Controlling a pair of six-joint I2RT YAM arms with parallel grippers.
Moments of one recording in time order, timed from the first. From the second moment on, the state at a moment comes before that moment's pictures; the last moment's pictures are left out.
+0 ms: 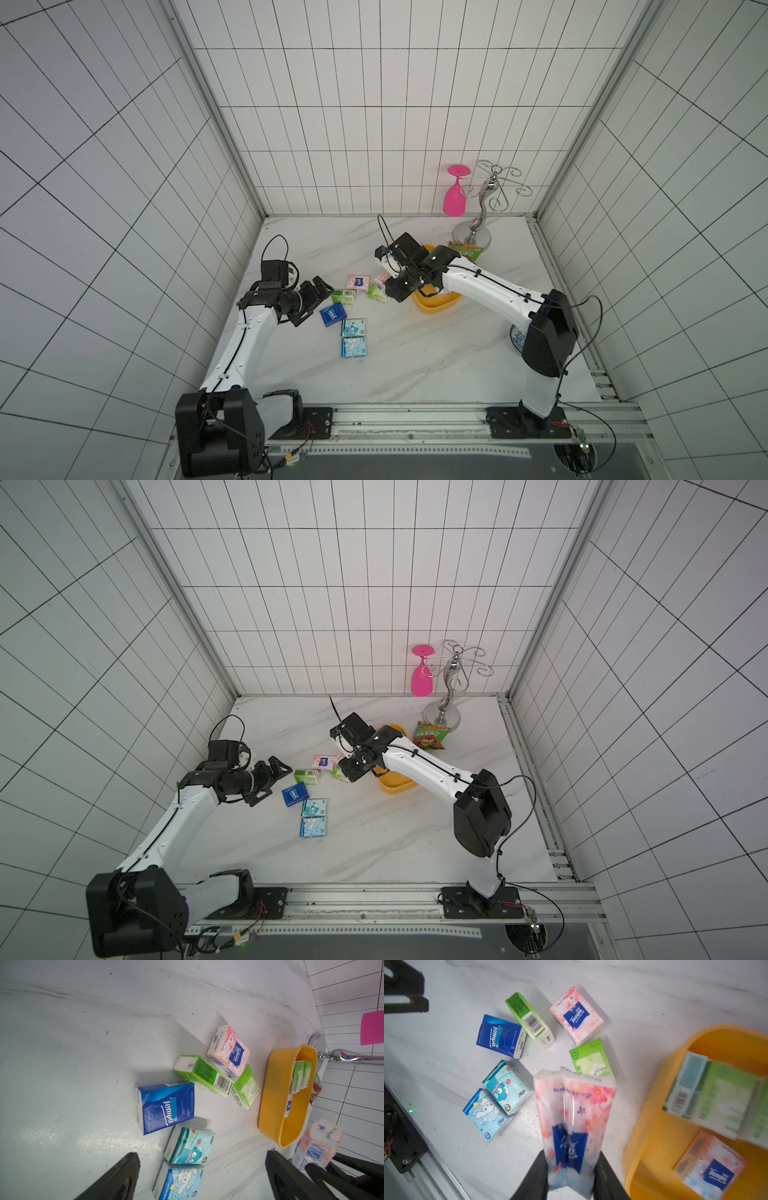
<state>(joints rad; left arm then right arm) 0.08 1.17 0.84 -0.71 0.48 -0.62 0.89 1.83 1.64 -0.85 -0.09 0.08</state>
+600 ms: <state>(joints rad) -0.17 1.25 0.94 -0.72 0.38 -0.60 0.59 1.74 1.49 -0.92 -0.08 0.10</state>
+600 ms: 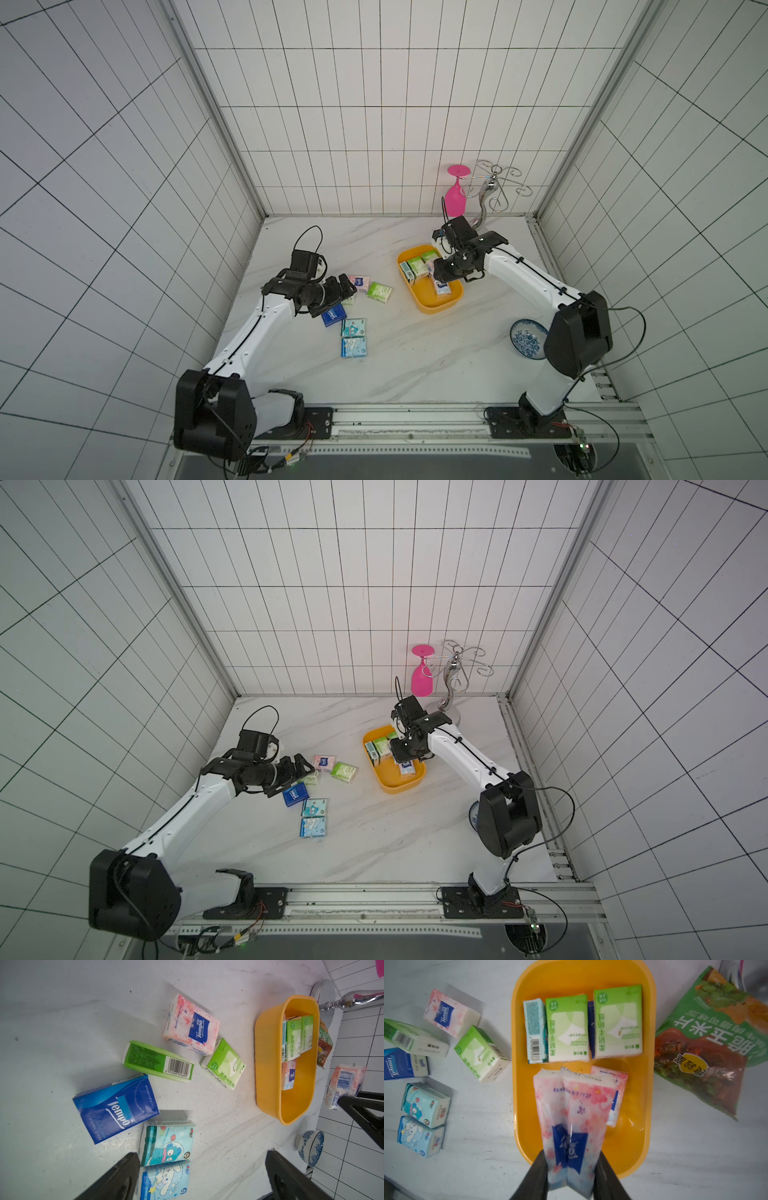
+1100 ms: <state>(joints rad) -0.18 1.26 0.94 -0.72 0.35 -0.59 0.66 1.74 1.37 -0.86 -0.09 0.12</state>
